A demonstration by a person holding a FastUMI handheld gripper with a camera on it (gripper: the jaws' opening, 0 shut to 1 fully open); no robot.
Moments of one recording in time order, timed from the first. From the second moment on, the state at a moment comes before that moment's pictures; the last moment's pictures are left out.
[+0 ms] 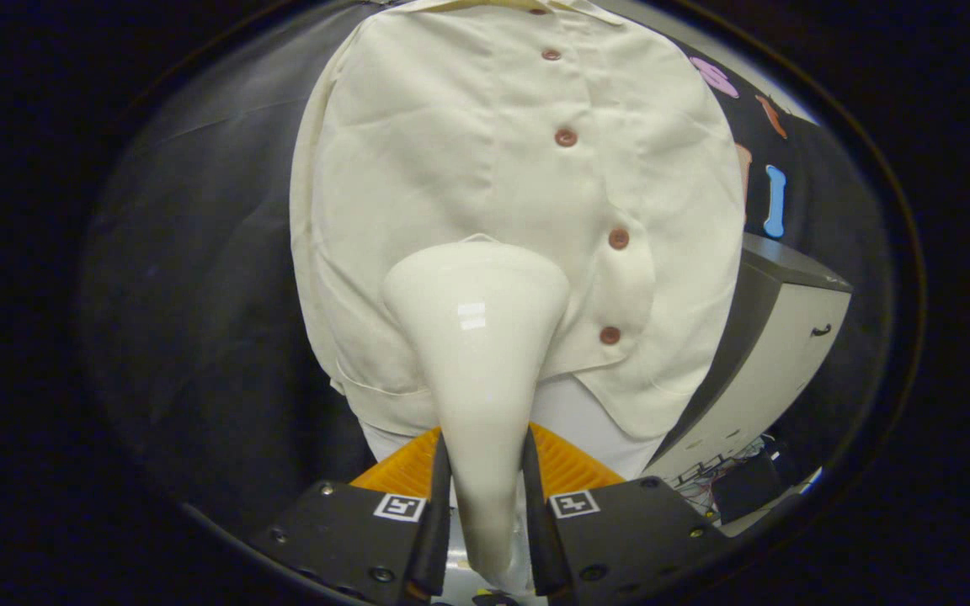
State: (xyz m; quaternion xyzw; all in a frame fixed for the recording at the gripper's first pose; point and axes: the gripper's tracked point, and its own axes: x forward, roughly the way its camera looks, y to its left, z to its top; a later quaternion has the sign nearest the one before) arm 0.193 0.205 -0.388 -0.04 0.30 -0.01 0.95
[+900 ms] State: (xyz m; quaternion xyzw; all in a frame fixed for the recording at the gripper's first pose) arm 0.242 0.101 -0.079 0.02 0.08 -0.06 0.99
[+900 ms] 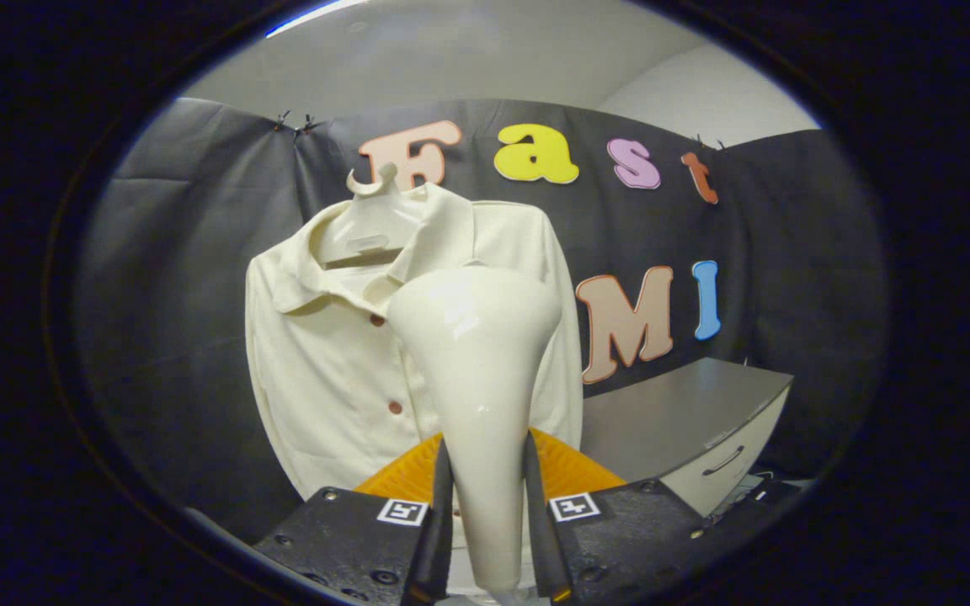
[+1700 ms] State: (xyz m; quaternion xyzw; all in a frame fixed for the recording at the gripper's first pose) arm 0.314 0.102 -0.128 -0.02 0.12 -0.03 0.99
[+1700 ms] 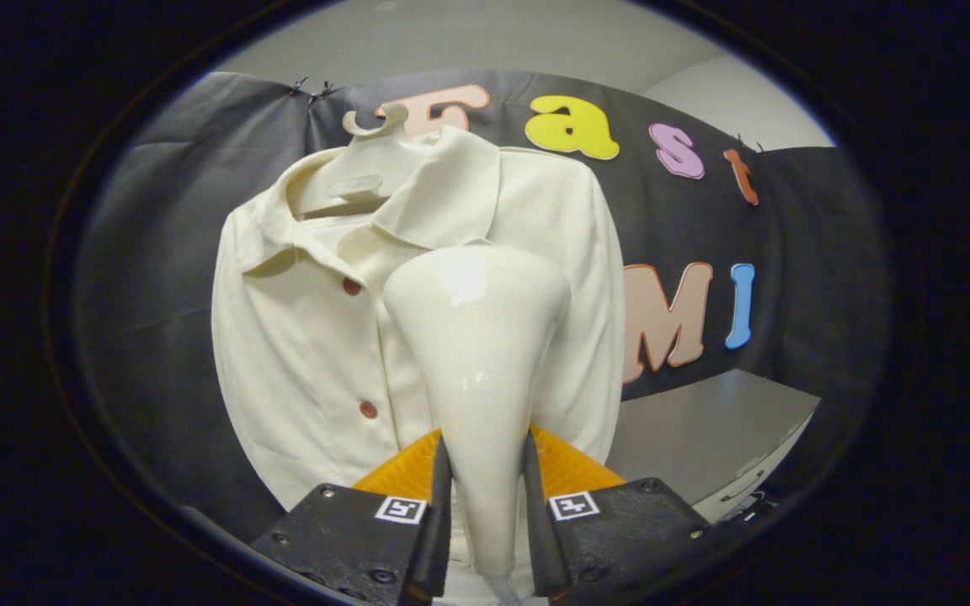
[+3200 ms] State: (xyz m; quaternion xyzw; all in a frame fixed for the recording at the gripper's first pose) arm 0.217 0.043 -0.382 0.01 0.32 -0.08 0.94
